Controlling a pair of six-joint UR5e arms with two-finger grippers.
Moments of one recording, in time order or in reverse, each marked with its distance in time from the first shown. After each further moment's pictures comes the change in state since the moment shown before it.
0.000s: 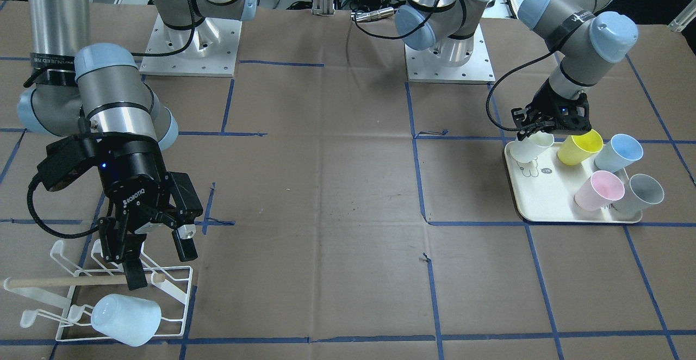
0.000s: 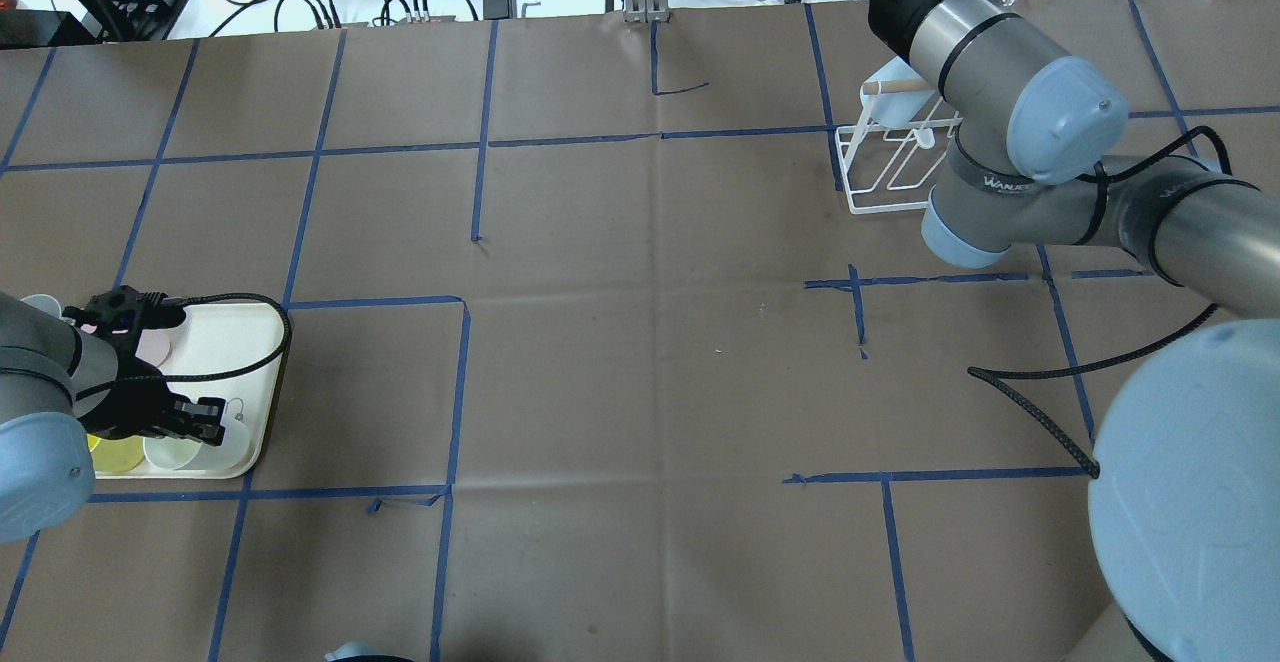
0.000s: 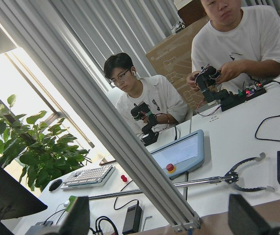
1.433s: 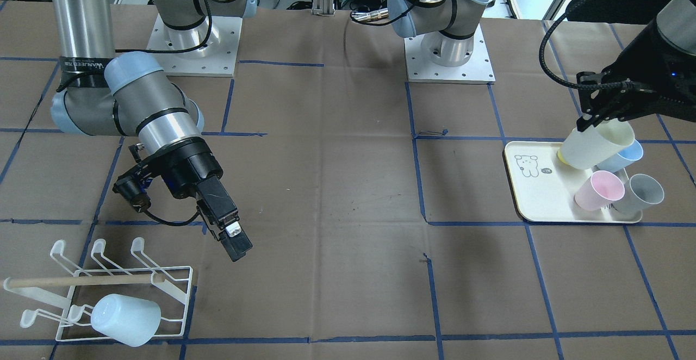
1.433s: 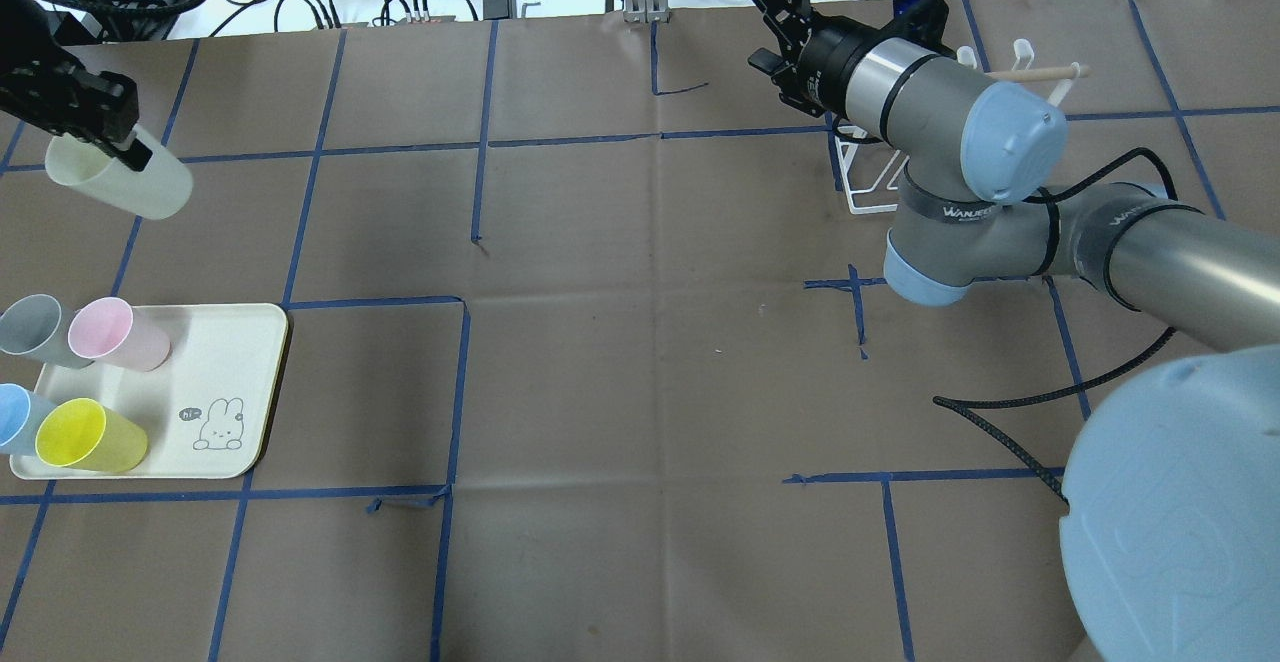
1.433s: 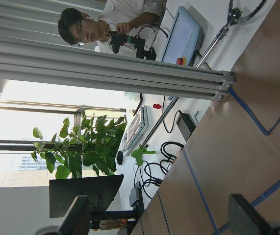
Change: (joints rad) left arm -0.315 -0.191 0.876 -0.676 -0.073 -0.104; right arm 0.080 0.003 0.064 0.100 0.072 0.740
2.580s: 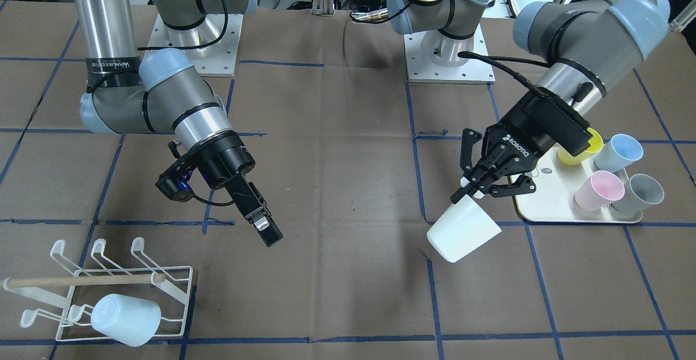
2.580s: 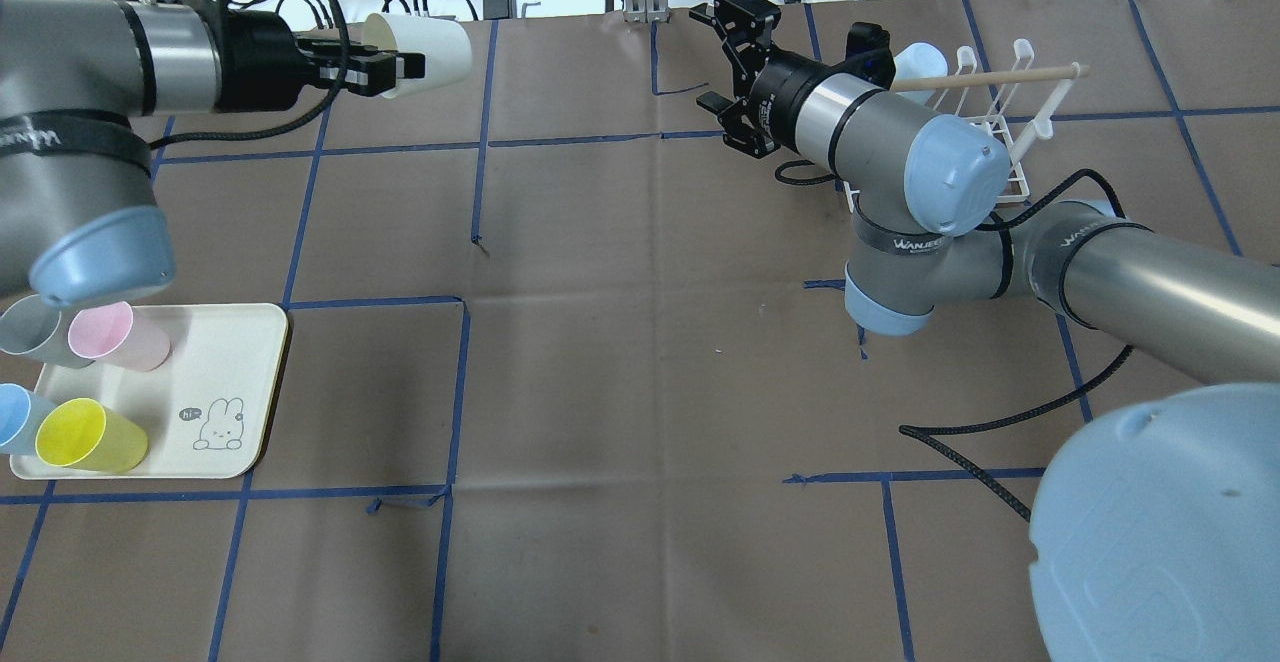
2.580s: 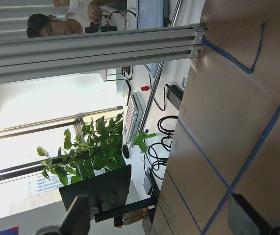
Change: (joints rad) left arm -0.079 -0.036 -0.527 1.121 -0.767 0.032; right arm 0.076 0.000 0.034 -0.005 -0.059 0.230
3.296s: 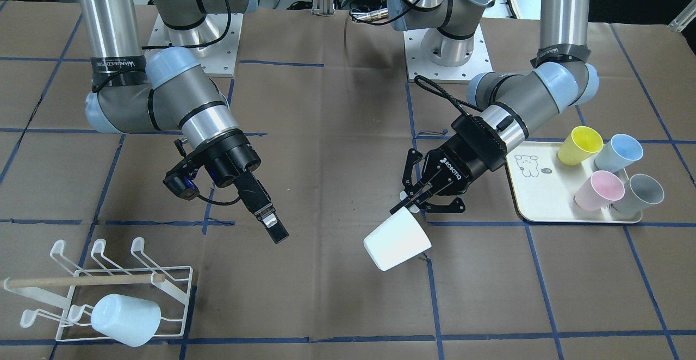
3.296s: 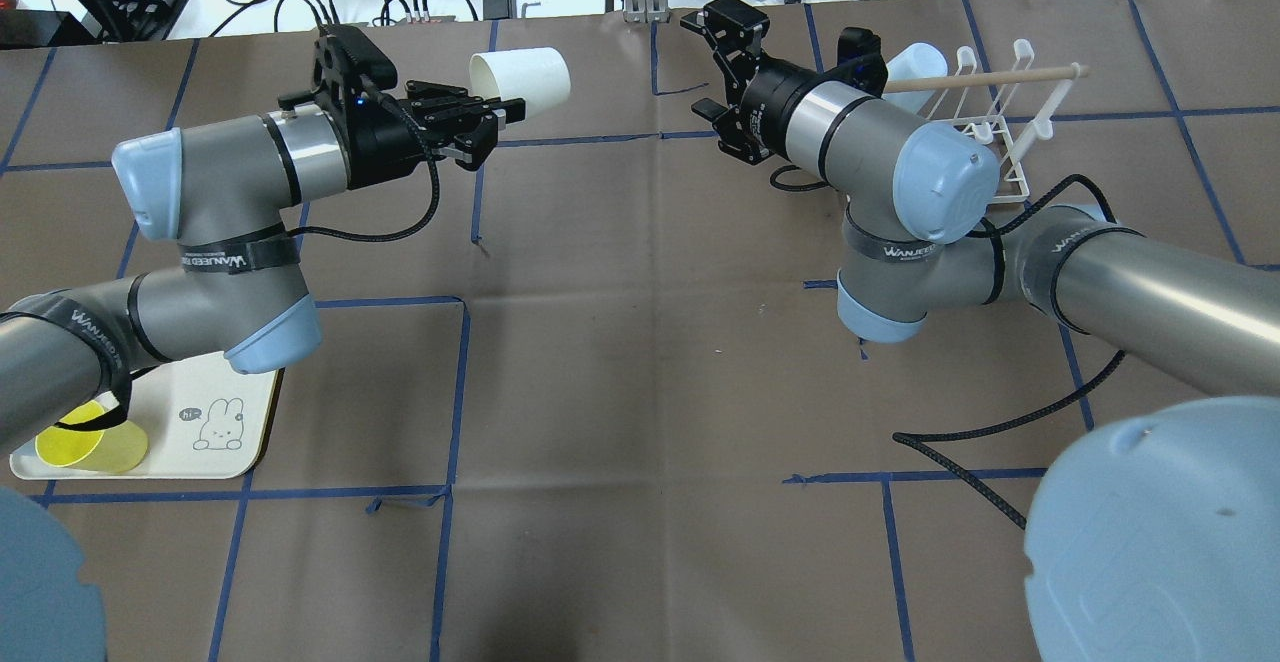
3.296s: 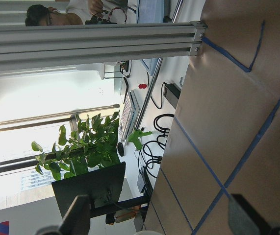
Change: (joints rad) left arm -0.082 -0.221 -0.090 0.540 -0.155 -0.069; right arm 0.014 0.000 0.004 0.004 -0.004 -0.051
